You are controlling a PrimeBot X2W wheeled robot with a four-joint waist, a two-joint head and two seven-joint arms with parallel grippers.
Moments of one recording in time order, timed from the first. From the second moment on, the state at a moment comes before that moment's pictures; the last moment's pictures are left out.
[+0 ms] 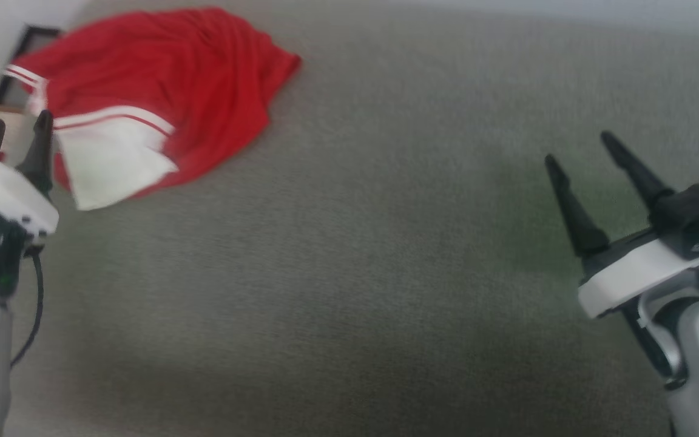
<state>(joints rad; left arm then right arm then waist) -0.64 0.46 0.03 0.55 -0.61 -0.11 0.10 -0.31 -0.30 0.15 -0.03 0.20 0.13 -0.01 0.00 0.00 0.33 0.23</state>
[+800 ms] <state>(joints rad) -1.09 0.46 -0.12 1.19 -0.64 -0.13 0.45 -0.35 -0.38 0.10 -0.25 0.18 0.13 0.14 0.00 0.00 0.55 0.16</state>
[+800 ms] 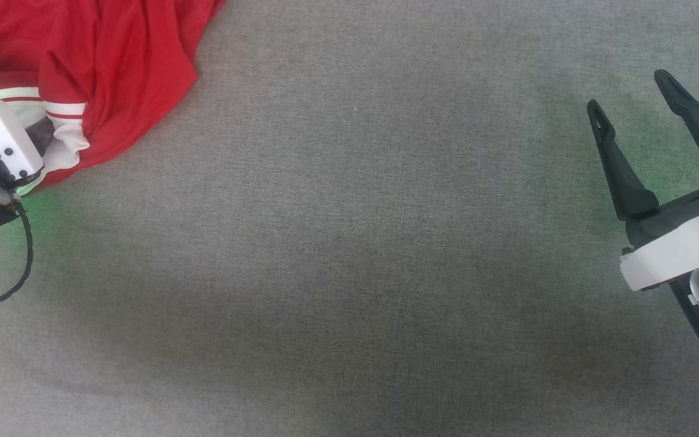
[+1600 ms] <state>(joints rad) -1.14 0.60 -0.28 1.02 -0.61 -0.13 0.13 -0.31 -0.28 0.11 -0.09 0.20 0.13 0.03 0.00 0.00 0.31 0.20</state>
